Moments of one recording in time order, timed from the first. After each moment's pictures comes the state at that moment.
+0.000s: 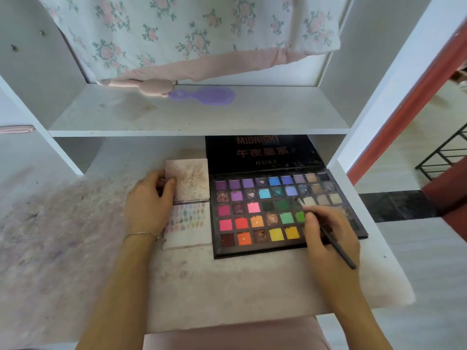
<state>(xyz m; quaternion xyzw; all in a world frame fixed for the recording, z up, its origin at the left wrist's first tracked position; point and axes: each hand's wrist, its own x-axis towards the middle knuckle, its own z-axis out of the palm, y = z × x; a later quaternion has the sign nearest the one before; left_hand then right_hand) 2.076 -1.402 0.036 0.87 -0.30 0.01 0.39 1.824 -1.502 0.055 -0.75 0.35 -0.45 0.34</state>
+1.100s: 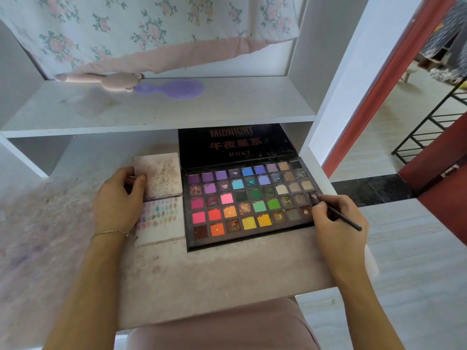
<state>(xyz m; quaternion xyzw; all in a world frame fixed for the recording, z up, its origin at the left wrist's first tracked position) 2.069 -1.403 0.041 0.86 -0.31 0.03 0.40 1.784 -1.539 0.047 -0.68 0.53 -0.41 0.29</state>
